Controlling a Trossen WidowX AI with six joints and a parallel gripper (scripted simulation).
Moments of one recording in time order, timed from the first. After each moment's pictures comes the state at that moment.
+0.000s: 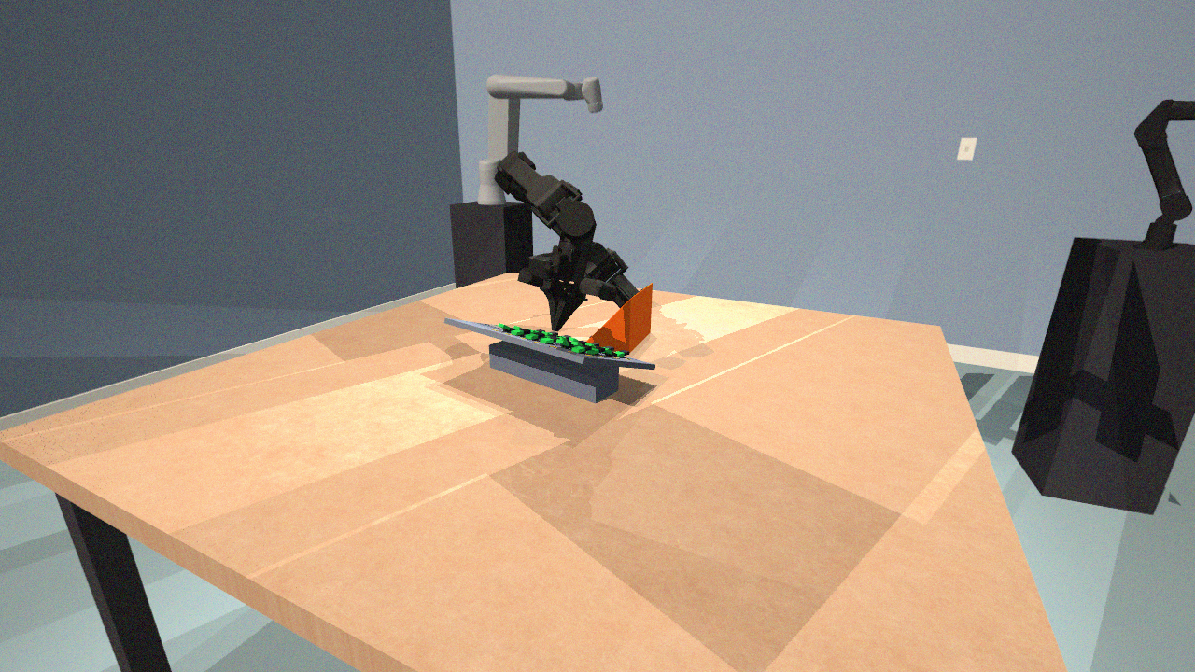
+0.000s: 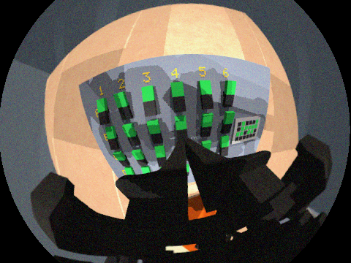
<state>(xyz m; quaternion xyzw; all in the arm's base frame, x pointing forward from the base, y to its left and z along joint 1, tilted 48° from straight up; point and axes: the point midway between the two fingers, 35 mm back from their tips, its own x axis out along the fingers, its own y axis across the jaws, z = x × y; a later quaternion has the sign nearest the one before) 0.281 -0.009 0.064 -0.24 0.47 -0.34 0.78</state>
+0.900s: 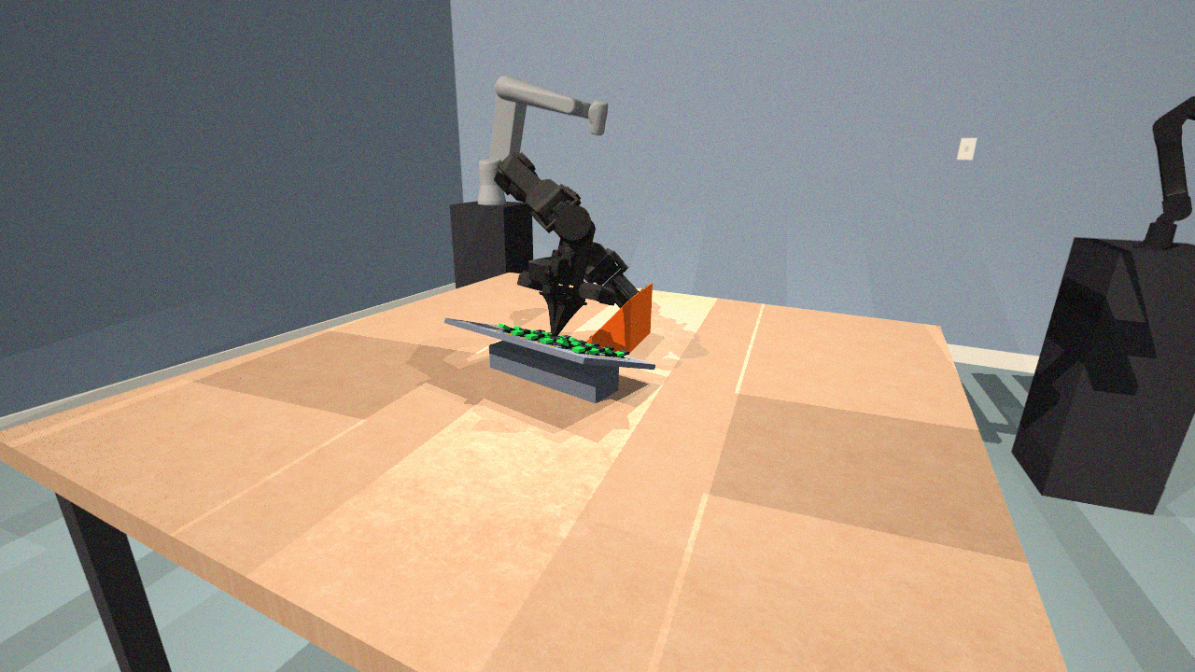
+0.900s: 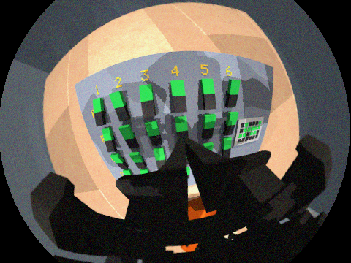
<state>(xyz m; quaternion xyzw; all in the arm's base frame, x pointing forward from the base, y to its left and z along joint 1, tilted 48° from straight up) 0.282 -0.015 0.060 -0.25 0.47 -0.34 0.78</state>
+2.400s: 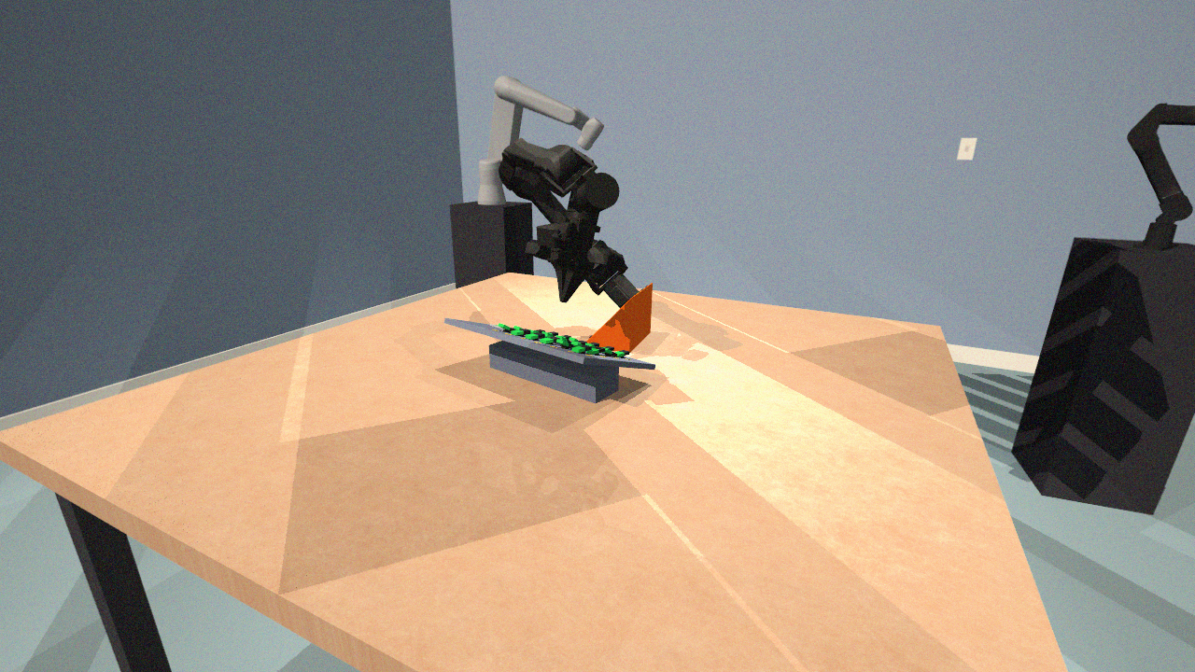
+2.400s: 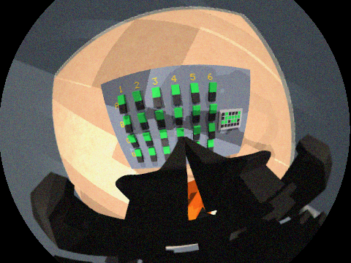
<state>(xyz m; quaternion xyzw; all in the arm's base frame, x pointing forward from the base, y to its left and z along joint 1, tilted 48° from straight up) 0.263 0.033 0.091 -0.24 0.48 -0.34 0.77</state>
